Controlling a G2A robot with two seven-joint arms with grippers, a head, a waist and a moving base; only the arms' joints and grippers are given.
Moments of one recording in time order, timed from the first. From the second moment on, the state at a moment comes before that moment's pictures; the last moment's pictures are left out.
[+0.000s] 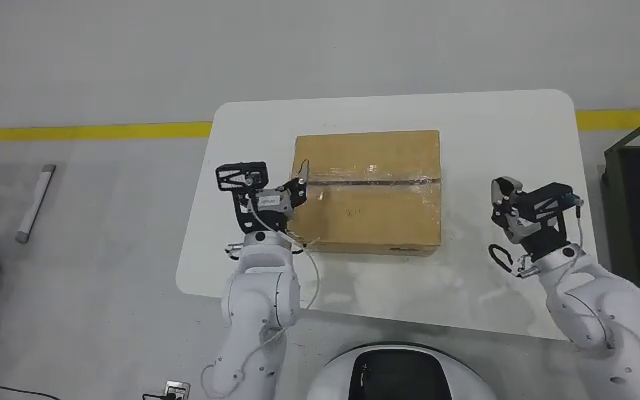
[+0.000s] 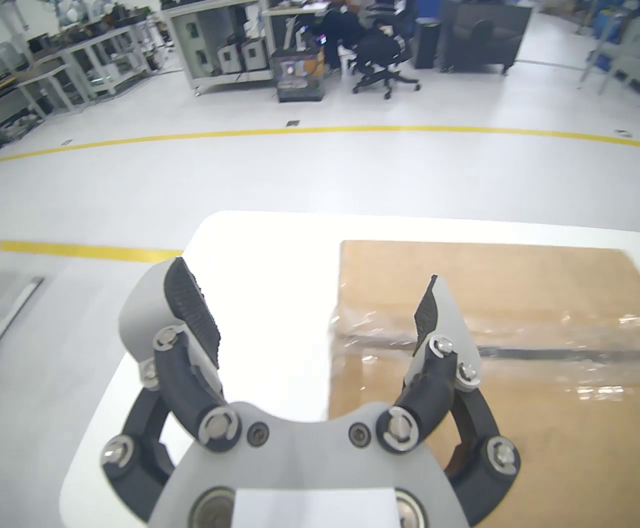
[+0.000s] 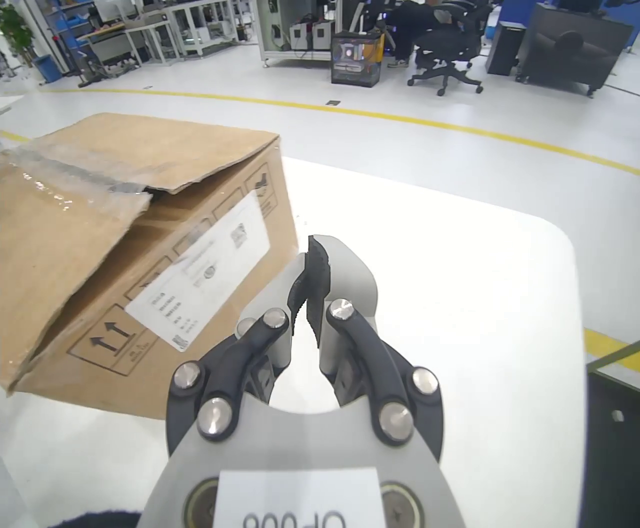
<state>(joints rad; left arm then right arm) 1.14 -1.54 -1.24 -1.95 1.59 0.19 -0.45 -1.51 -1.25 1.70 -1.93 -1.26 -0.29 0.13</state>
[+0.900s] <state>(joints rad) 1.10 -1.55 -0.99 -1.92 1.53 -0.12 -0.47 -1.61 -1.23 1.88 -2.02 -1.19 -0.32 0.13</state>
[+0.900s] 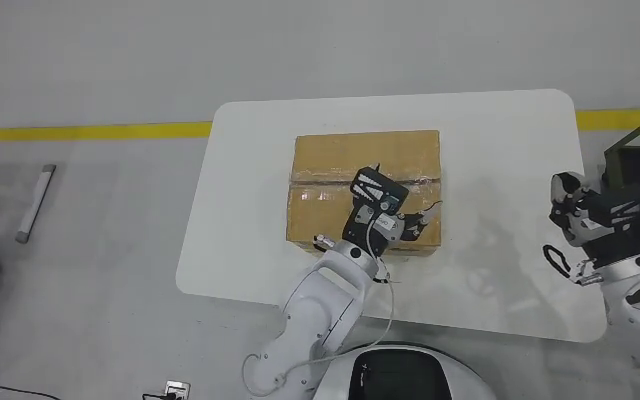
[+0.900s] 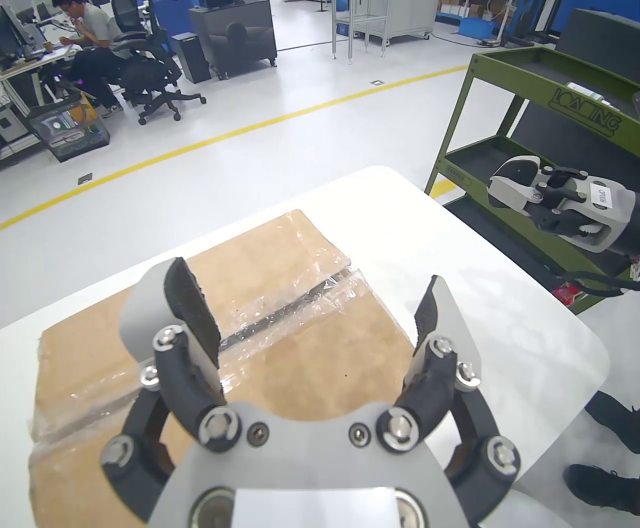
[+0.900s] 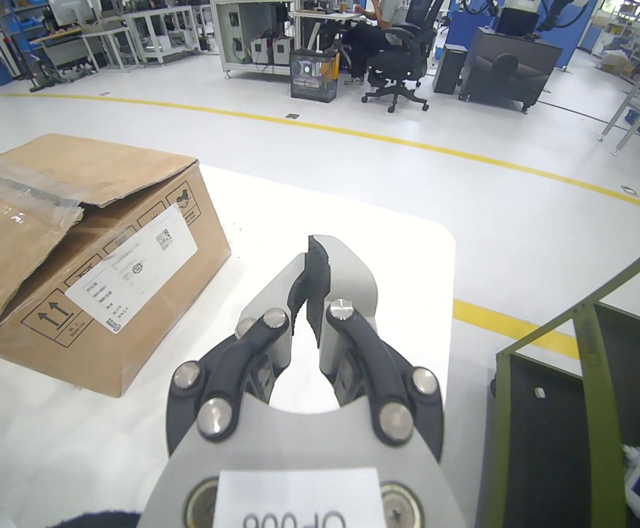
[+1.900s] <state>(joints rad) 0.93 -1.52 -0.90 -1.79 2.03 -0.50 -0.60 -1.58 -1.22 1.84 -2.00 -1.19 -0.29 0.12</state>
